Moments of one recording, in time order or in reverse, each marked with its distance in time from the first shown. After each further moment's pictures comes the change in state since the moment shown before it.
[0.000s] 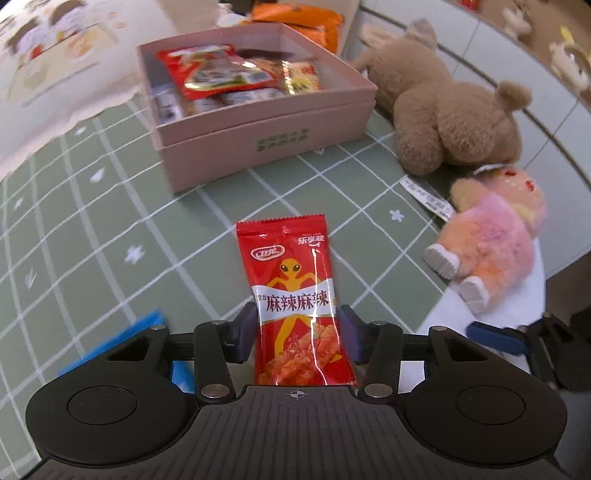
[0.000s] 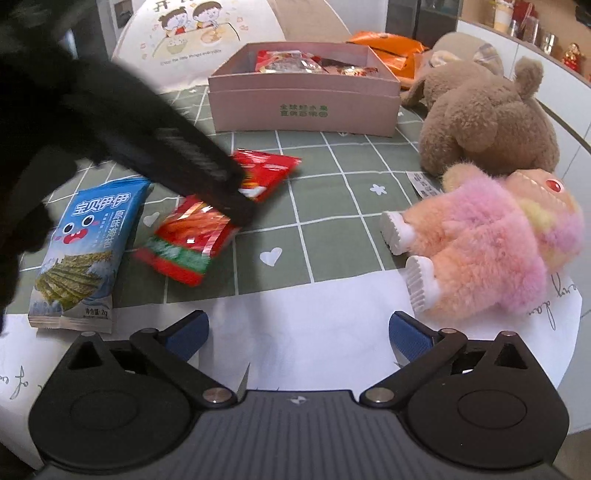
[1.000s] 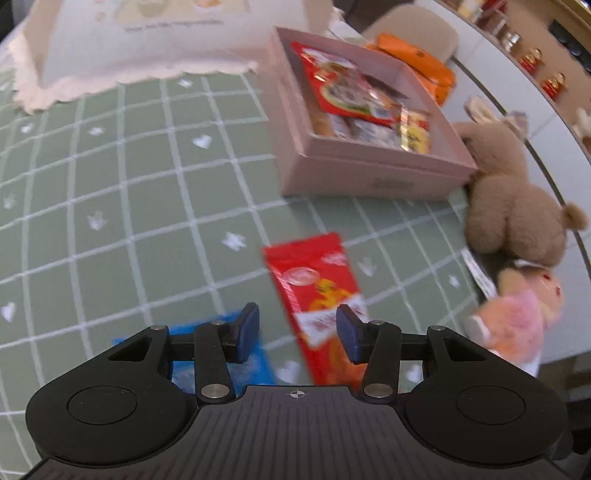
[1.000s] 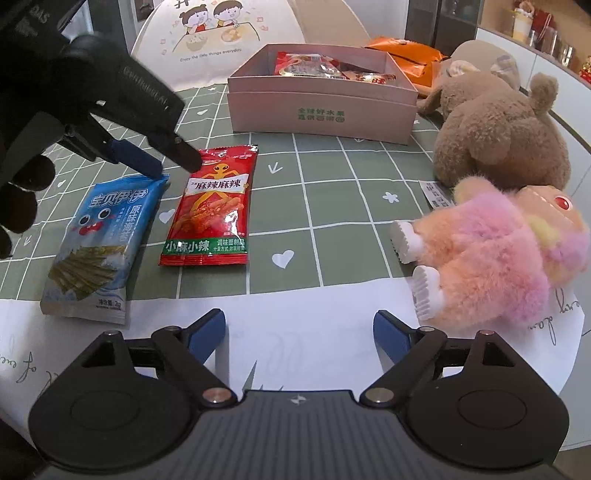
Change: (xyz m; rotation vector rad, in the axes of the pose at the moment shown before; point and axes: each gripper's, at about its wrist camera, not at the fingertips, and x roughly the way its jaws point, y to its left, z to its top) left arm -0.009 0.062 0.013 -0.313 0.013 0.019; right arm -0.006 -0.004 -0.003 -0.068 -0.040 0.047
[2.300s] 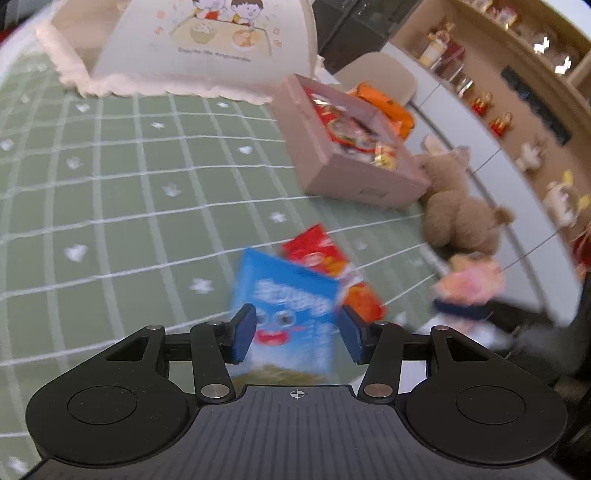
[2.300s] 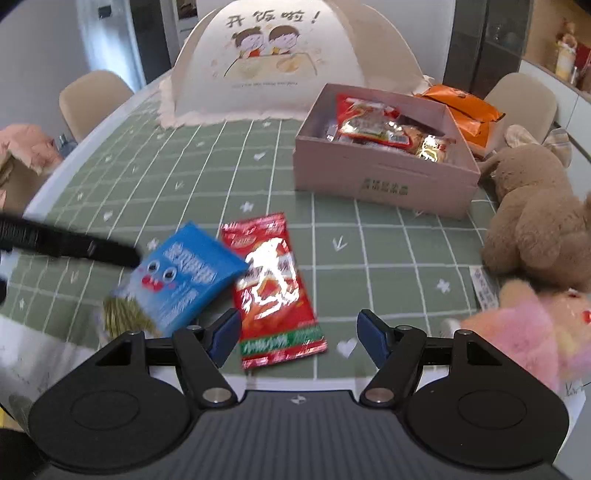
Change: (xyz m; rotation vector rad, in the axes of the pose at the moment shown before) left arm -0.076 0.081 -0.065 -0.051 -0.152 -0.222; right arm -0.010 0.038 0.051 -0.095 -0.014 0.080
